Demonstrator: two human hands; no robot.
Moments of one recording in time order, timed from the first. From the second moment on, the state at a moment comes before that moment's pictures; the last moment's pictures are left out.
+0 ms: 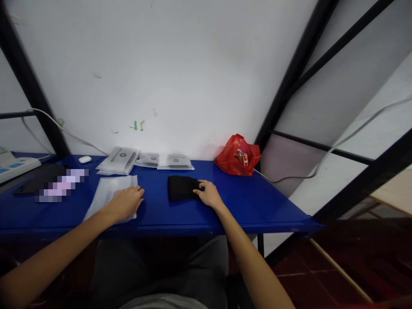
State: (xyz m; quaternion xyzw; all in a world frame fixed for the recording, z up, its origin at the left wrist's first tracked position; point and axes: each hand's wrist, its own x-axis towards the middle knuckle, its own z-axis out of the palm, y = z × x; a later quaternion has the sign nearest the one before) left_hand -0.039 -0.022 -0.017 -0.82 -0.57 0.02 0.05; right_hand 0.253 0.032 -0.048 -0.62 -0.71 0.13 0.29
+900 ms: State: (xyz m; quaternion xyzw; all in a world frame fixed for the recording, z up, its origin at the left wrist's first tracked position) left_hand -0.031 0.048 -0.068 -0.77 -0.62 -0.14 -0.06; right_hand 0.294 0.062 -0.076 -0.67 -0.72 0.02 0.16
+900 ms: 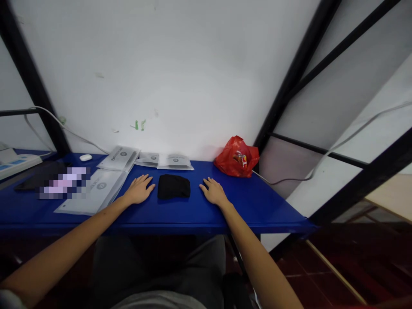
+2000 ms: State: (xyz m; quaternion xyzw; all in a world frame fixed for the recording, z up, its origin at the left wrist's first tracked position) left_hand -0.033 0.046 -0.069 -0.77 -0.61 -0.18 0.00; right_hand 0.290 0.056 -0.070 -0.68 -0.70 0.04 0.21
